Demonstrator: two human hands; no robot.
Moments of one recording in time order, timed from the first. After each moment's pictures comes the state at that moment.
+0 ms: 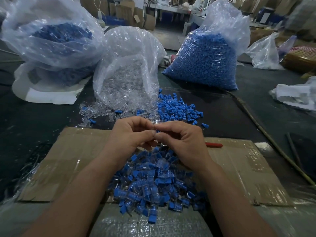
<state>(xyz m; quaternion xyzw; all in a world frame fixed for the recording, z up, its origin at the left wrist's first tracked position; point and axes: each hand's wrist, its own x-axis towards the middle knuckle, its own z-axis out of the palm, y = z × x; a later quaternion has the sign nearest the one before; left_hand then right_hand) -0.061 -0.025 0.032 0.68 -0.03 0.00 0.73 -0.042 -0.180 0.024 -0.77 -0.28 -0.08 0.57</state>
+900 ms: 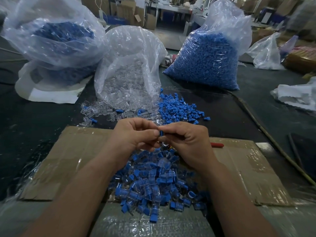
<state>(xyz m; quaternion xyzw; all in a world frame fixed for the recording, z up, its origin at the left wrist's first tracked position) -0.061 -0.025 0.033 0.63 -0.01 -0.07 0.77 -0.040 -0.187 0.020 -0.79 -0.33 -0.17 0.49</state>
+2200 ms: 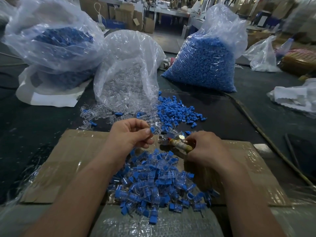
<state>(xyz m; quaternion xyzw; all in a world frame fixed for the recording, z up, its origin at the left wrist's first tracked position) -0.056 -0.020 0.024 0.64 0.00 -0.01 0.77 -0.031 -0.220 0.032 -0.99 -0.04 0.08 0.13</state>
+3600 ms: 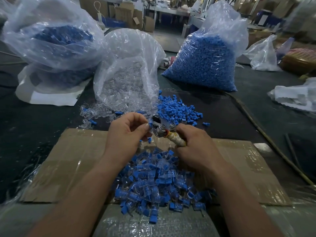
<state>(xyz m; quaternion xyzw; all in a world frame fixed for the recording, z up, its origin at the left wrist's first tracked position) -0.061 -0.028 0.029 0.73 -0.02 0.15 0.66 -0.040 -0.200 0.031 -0.96 -0.17 -0.02 0.23</state>
